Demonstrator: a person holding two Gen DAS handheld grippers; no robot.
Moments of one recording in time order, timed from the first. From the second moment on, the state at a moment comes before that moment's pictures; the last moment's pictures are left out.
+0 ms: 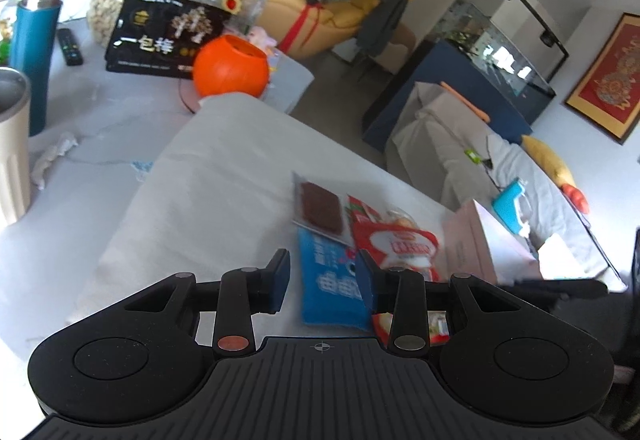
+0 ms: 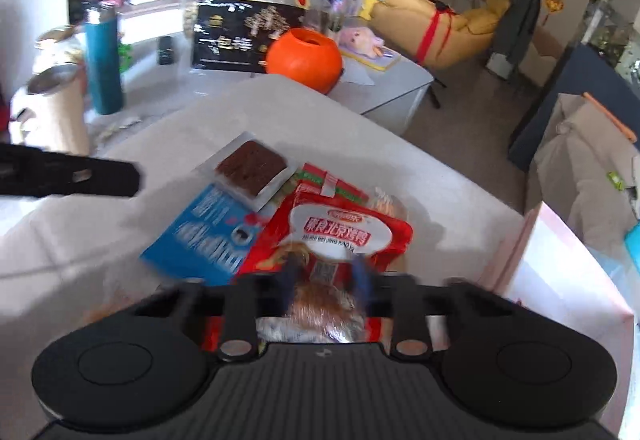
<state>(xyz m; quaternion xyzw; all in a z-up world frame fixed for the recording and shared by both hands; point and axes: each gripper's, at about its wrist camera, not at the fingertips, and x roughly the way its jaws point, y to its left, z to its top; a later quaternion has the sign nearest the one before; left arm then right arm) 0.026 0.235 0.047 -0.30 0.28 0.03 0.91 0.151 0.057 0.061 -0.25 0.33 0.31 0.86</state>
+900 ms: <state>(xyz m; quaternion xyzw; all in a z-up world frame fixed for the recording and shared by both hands) 0.115 0.137 0.035 -0.20 0.43 -0.13 0.87 0.119 -0.115 0.039 -0.05 0.36 0.27 0.89</state>
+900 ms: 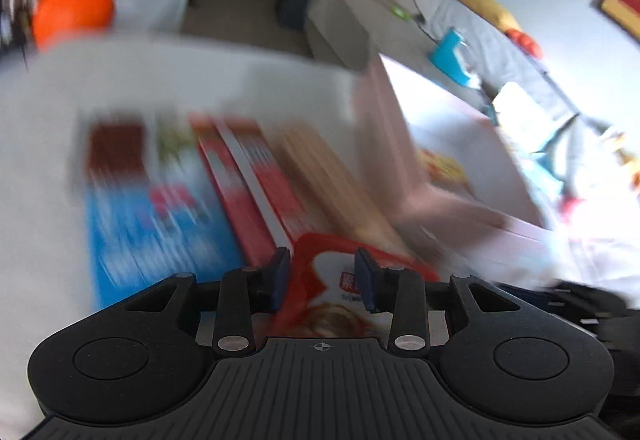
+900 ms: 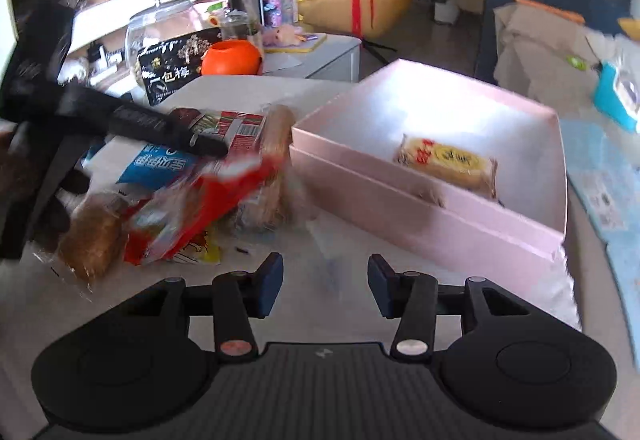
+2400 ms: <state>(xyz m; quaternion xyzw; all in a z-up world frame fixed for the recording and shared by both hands) 0.032 0.089 0.045 -0.10 0.45 -0.15 0.88 0.066 -0.132 0.022 -0.07 0.39 0.22 0.89</state>
